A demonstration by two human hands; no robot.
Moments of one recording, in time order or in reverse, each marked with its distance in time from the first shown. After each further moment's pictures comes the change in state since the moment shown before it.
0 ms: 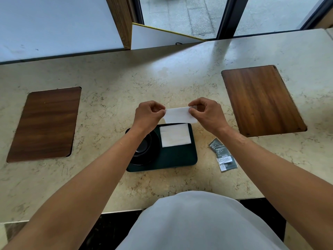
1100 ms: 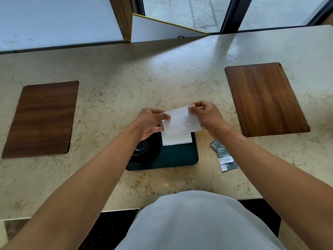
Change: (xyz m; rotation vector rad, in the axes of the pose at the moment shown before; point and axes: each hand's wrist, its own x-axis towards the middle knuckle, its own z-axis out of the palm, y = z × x) left_hand 0.012 -0.020 0.002 -0.545 -0.322 -0.496; right_hand 0.012 0.012 0.023 0.374 -0.078 0.360
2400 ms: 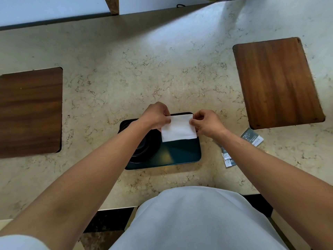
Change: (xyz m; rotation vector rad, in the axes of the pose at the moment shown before) left_hand 0.056 -0.009 0.014 1.026 -0.022 0.094; right_hand 0.023 0.061 0.006 -0.316 -0.060 0.220
